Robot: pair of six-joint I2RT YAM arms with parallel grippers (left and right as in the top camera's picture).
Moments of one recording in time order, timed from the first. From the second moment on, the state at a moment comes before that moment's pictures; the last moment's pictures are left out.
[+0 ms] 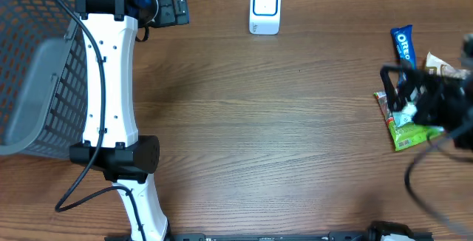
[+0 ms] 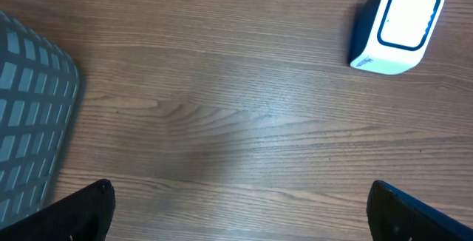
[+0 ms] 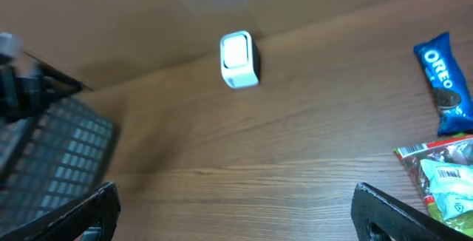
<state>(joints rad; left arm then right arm) -0.09 2.11 2.62 -1.56 -0.03 -0.23 -0.13 1.02 1.65 -1.21 -0.44 0.26</state>
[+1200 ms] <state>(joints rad) -0.09 2.11 2.62 -1.56 -0.03 -0.23 -0.11 0.87 1.62 -1.24 -0.23 0.28</state>
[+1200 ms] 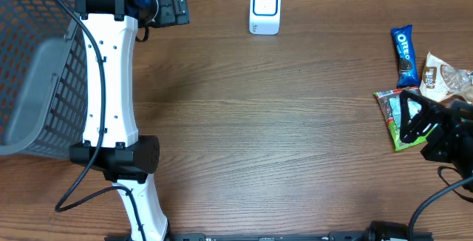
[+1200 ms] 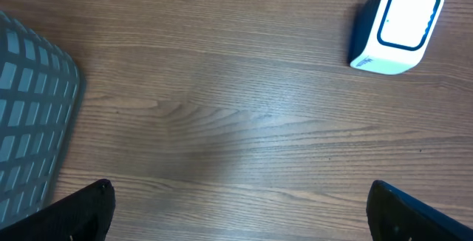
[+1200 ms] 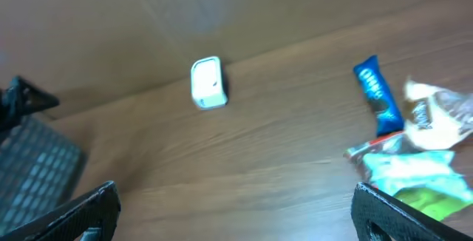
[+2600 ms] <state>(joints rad) -0.09 2.11 2.62 -1.56 -0.03 -0.23 -0.01 0.08 0.06 0.04 -0.14 0.23</state>
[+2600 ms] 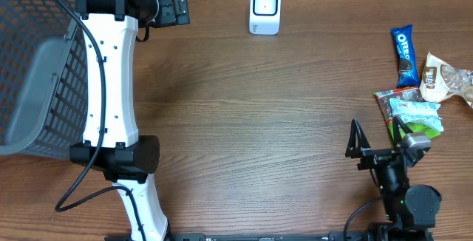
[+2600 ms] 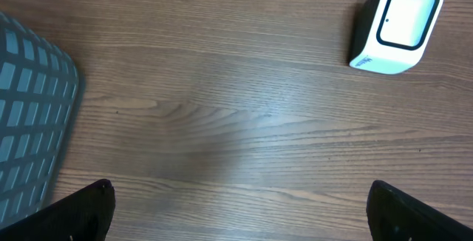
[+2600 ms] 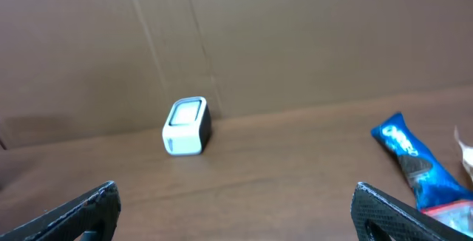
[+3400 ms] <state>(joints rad) -0.09 2.11 2.62 -1.56 -0.03 -0.23 -0.01 0.01 0.02 -0.03 -0.12 0.20</state>
